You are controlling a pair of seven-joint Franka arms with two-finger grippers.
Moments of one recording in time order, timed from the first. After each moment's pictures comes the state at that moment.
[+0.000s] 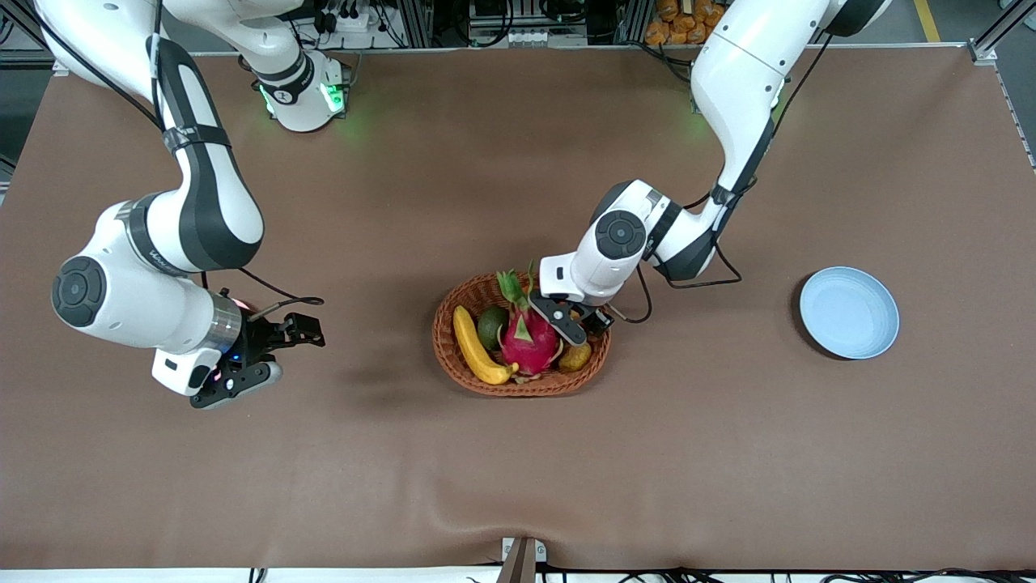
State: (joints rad) left arm -0.50 0.66 -0.17 -1.71 0.02 2.46 0.14; right arm 0.18 0.46 -0.01 -1.54 0.25 1.99 -0.28
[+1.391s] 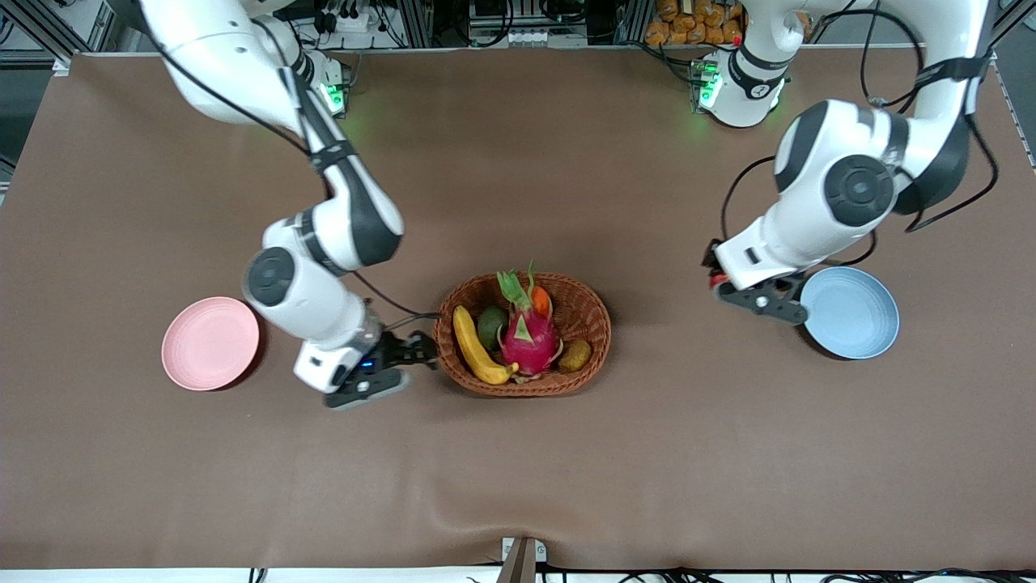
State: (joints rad) left arm -0.13 0.14 -0.17 -1.92 0.02 1.94 0.02; right arm 0.46 0.65 0.00 -1.47 0.26 2.37 0.01
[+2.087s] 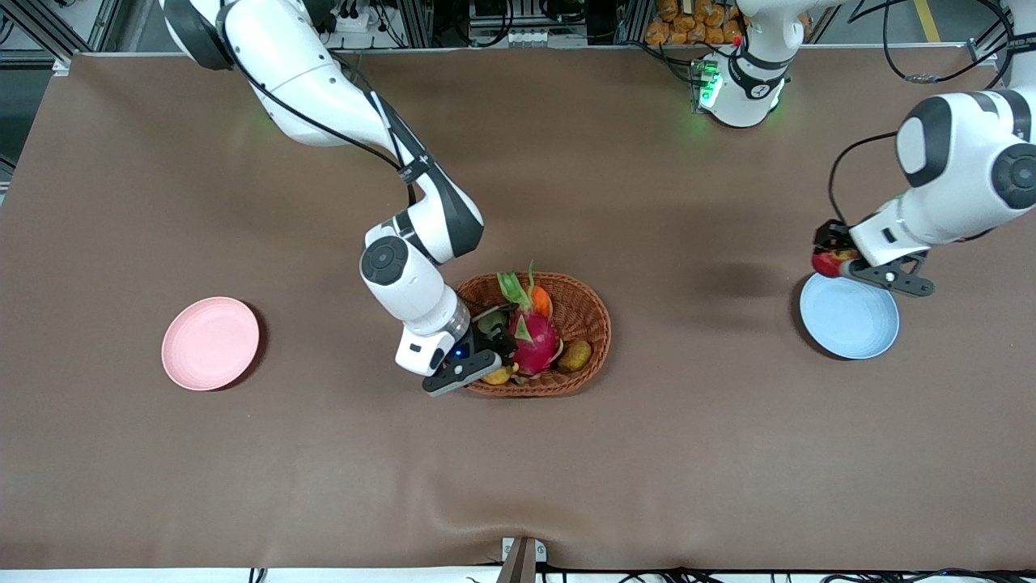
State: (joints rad) left arm 0.27 0.03 -0.16 -2.23 0.02 2.13 0.46; right arm 0.59 0.80 -0.01 -1.42 0.26 2.62 0.05
